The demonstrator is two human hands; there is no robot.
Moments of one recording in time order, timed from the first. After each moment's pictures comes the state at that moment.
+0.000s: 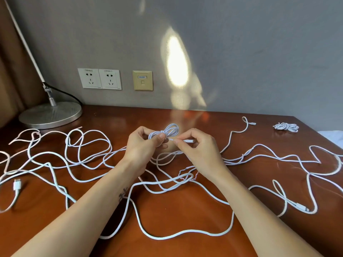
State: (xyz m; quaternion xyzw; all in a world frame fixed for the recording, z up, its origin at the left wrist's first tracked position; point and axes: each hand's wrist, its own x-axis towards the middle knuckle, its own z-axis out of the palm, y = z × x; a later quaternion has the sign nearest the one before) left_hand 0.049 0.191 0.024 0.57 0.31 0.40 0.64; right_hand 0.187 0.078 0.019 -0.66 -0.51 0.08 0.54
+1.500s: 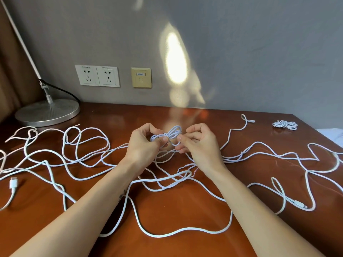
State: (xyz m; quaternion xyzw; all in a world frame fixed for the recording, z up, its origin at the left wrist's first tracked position) left_hand 0.048 0.186 0.022 0.69 0.30 0.39 0.54; right_hand 0.185 0.084 0.017 -0.63 -0.39 0.18 0.65
